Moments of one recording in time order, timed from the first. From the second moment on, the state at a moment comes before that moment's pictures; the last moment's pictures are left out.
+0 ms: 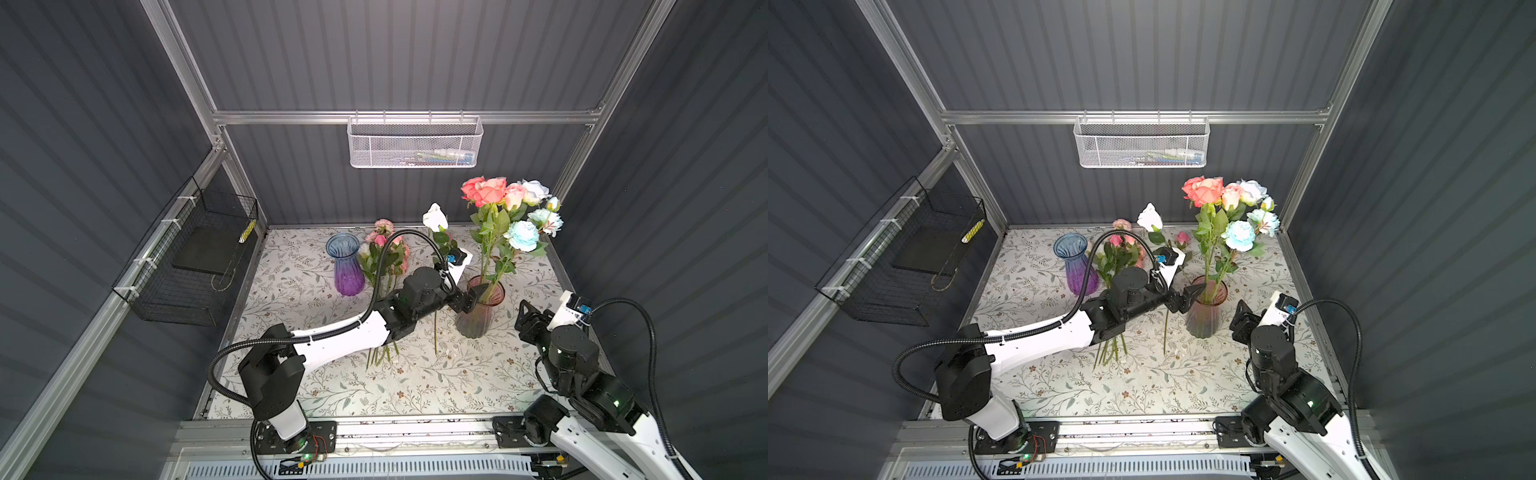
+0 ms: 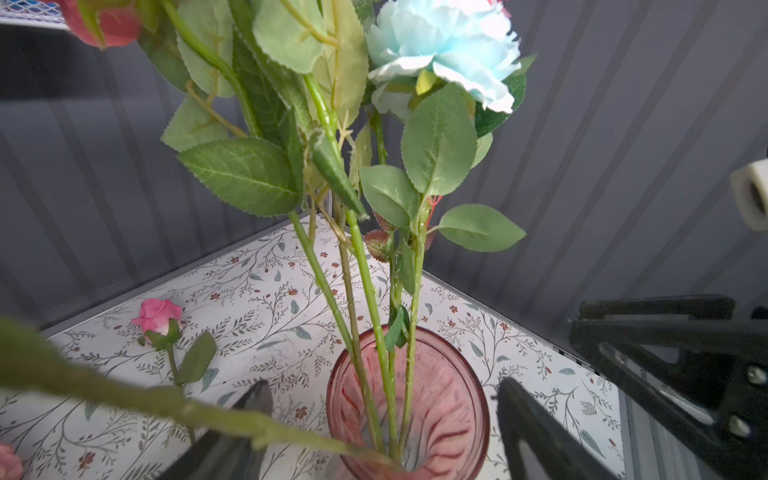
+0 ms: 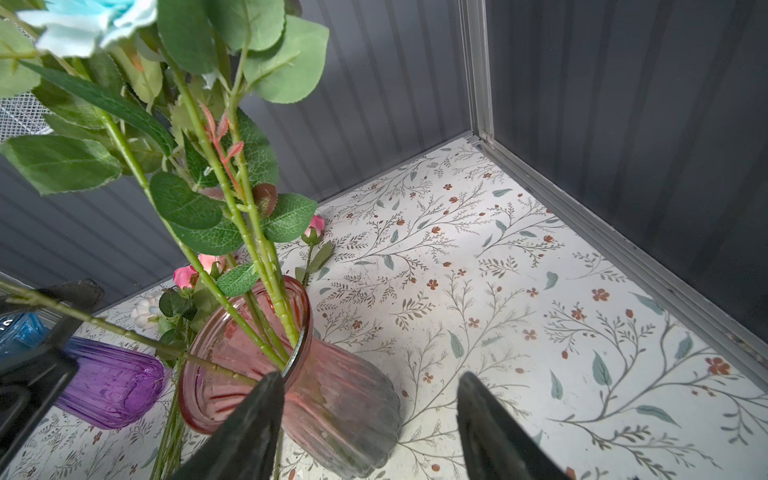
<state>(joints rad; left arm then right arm) -1.04 1.64 1.23 0.28 0.00 -0.13 0.61 0.39 0.65 -0.61 0.68 0.60</state>
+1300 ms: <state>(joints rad) -1.02 2.04 1.34 -0.24 -0.25 -0.31 0.60 0.46 0.64 -0.60 0.60 0.63</state>
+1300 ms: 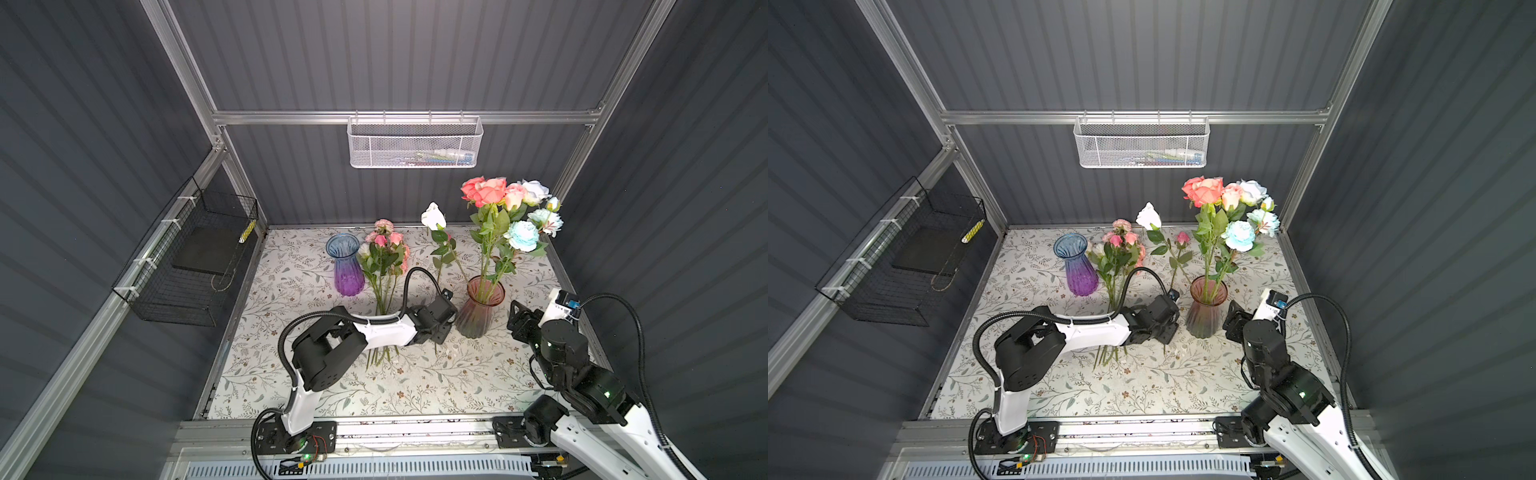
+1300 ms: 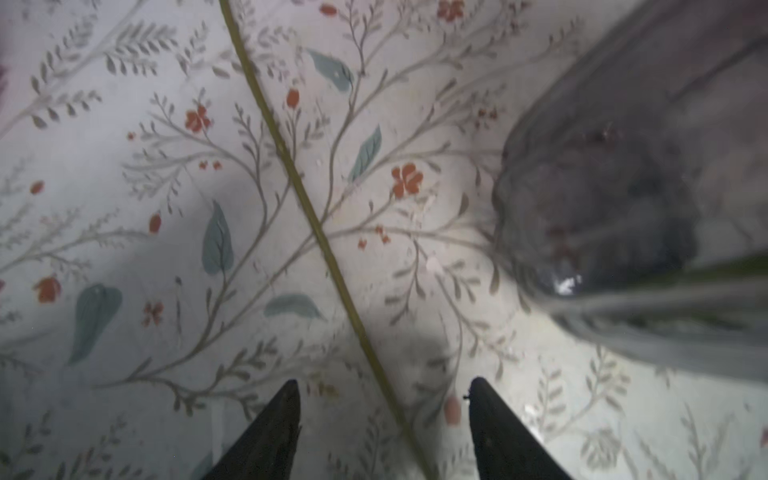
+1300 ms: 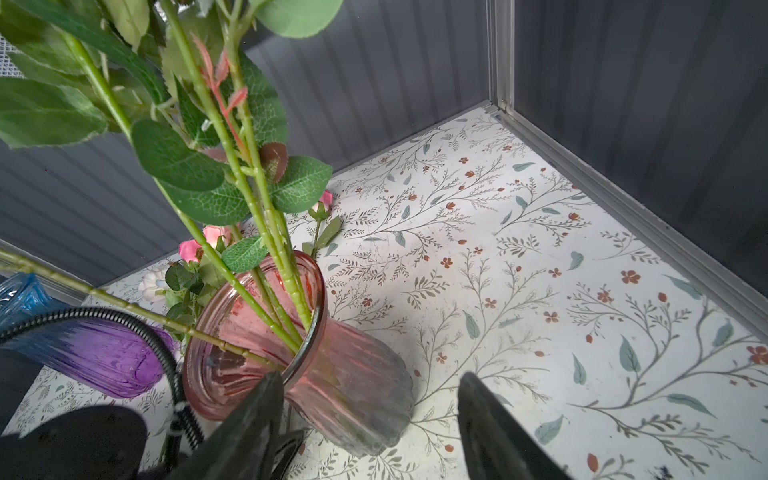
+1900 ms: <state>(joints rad) -0.91 2.23 1.60 -0.37 -0.25 -0.34 0.70 0.75 0.67 -0.50 0.57 0.84</state>
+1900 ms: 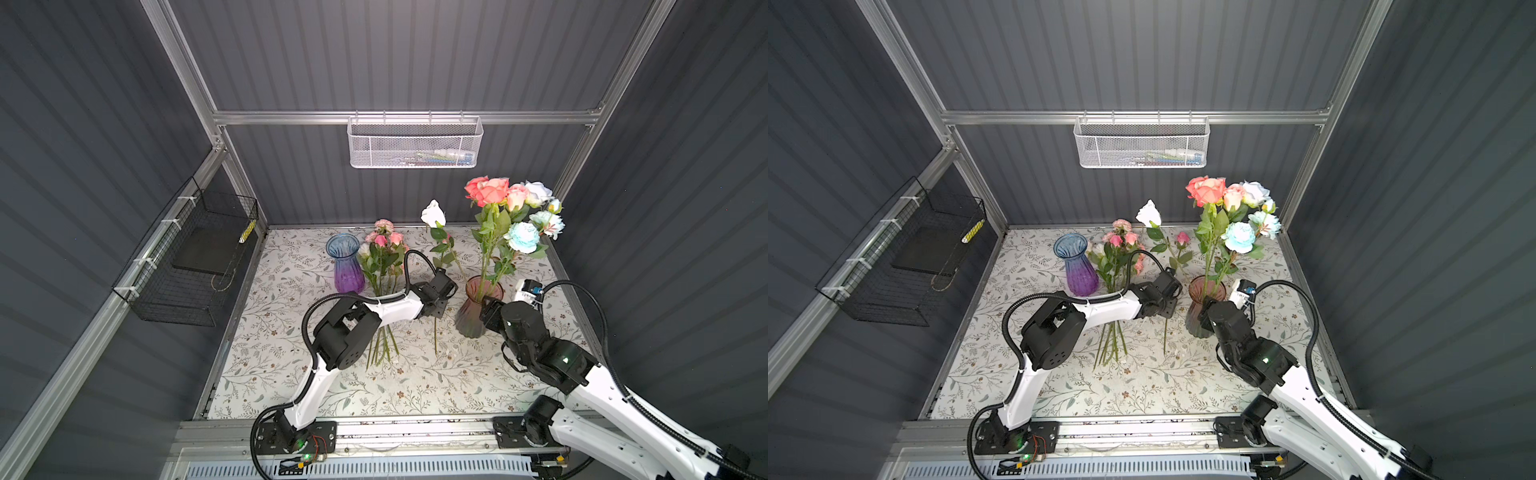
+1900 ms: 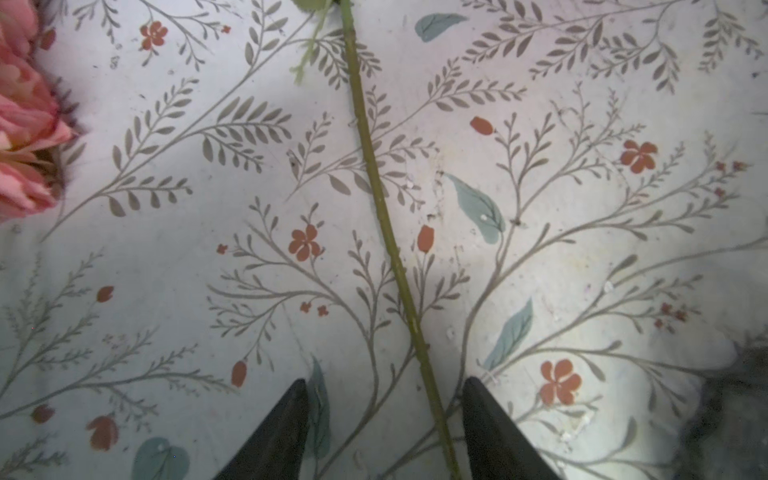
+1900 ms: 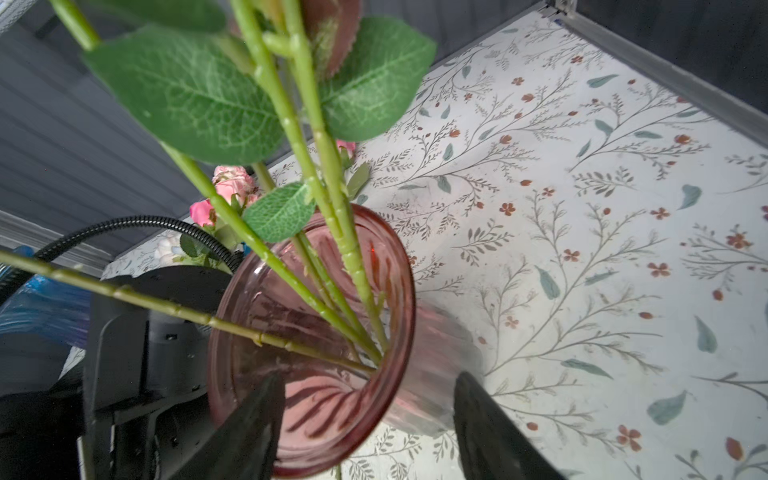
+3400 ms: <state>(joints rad) -0.91 2.21 1.58 -0.40 -0.29 -0.31 0.63 0.68 0.69 -0.58 0.49 0.70</state>
